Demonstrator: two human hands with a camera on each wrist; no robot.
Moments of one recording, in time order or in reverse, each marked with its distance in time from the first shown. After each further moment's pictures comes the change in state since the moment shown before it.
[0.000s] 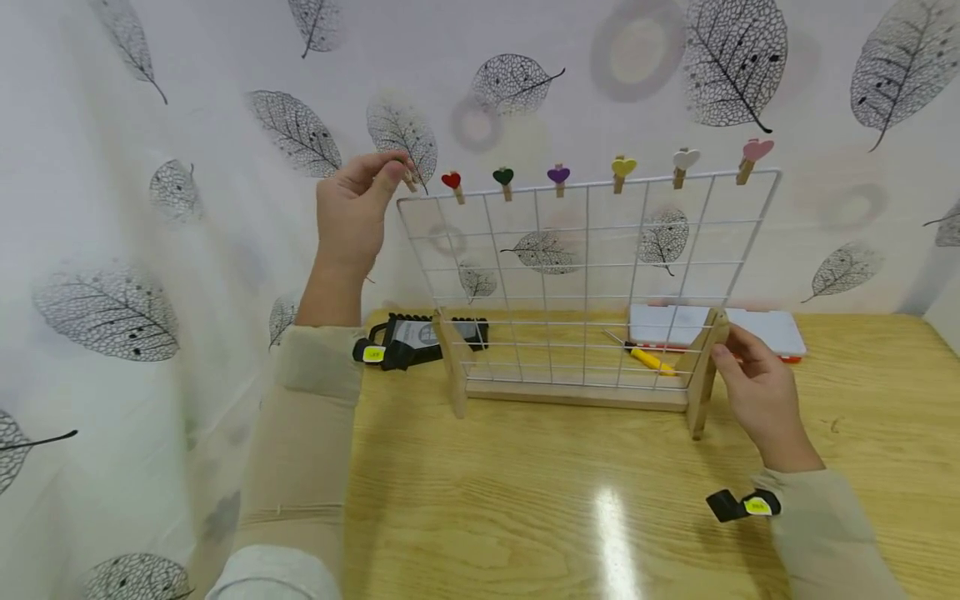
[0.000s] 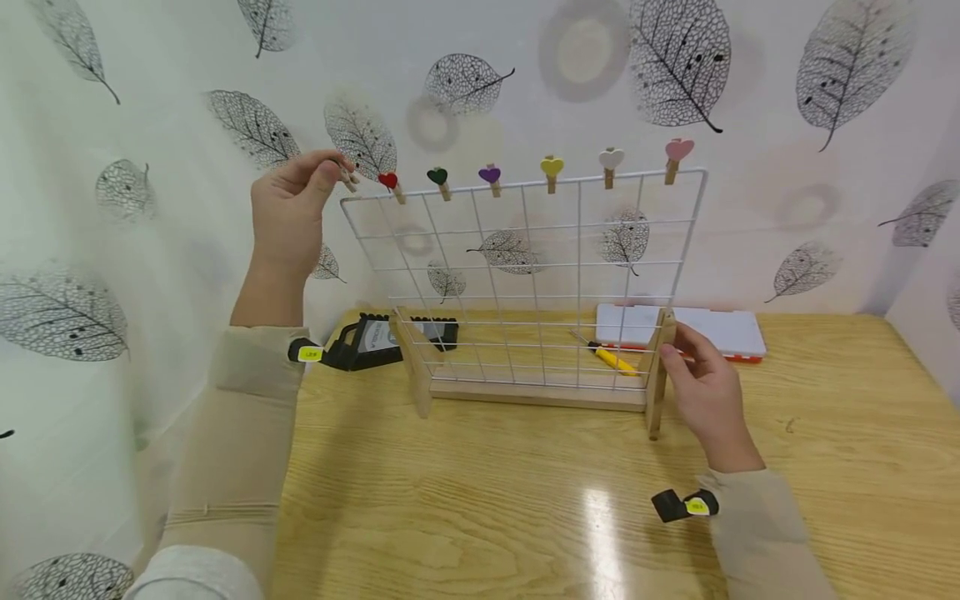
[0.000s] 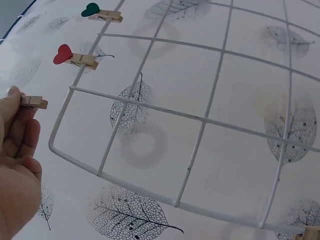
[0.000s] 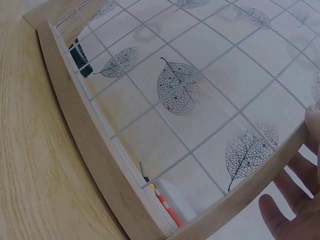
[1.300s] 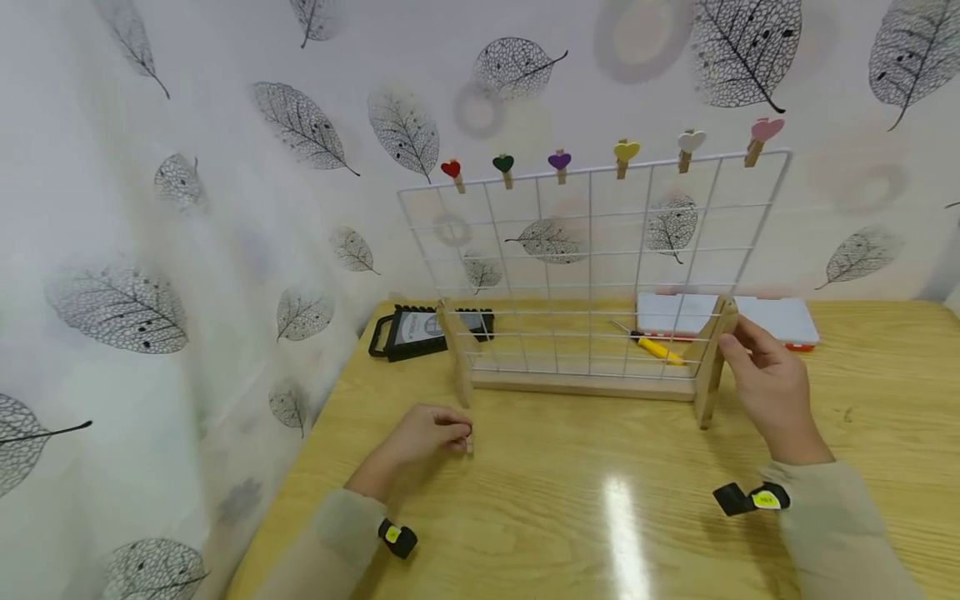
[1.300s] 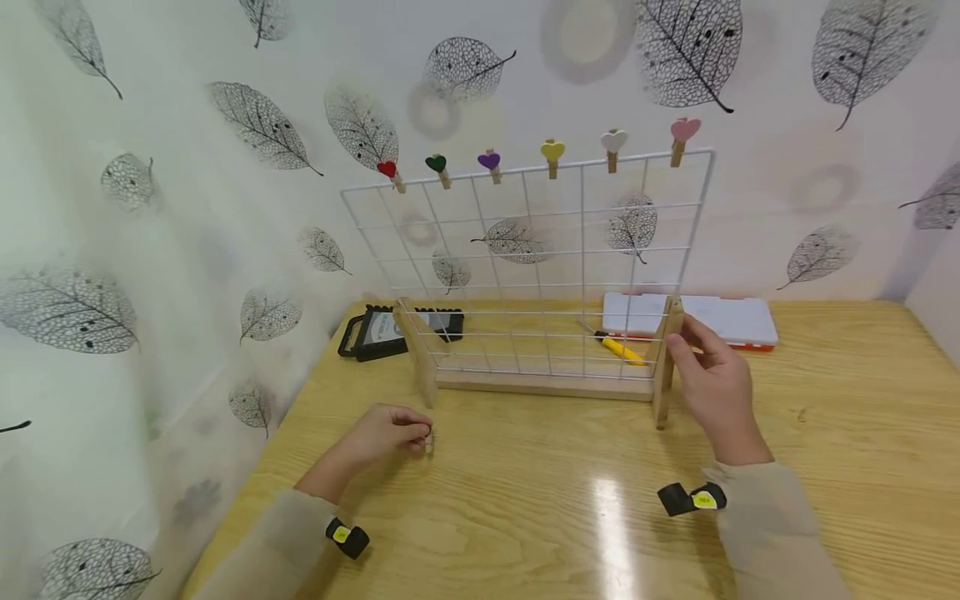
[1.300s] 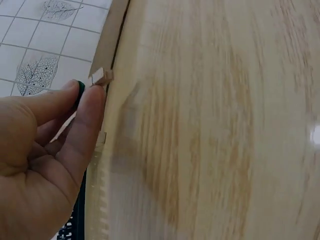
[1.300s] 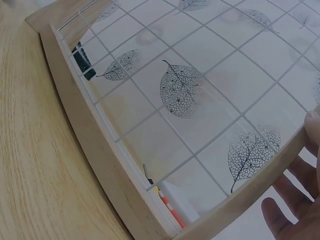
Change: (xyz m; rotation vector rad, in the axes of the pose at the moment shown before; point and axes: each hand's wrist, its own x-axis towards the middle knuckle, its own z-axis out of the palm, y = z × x) left_hand -0.231 -0.174 -0.017 0.244 -0.556 -0.805; right_hand -0.002 -0.005 0.001 0.035 0.020 0.090
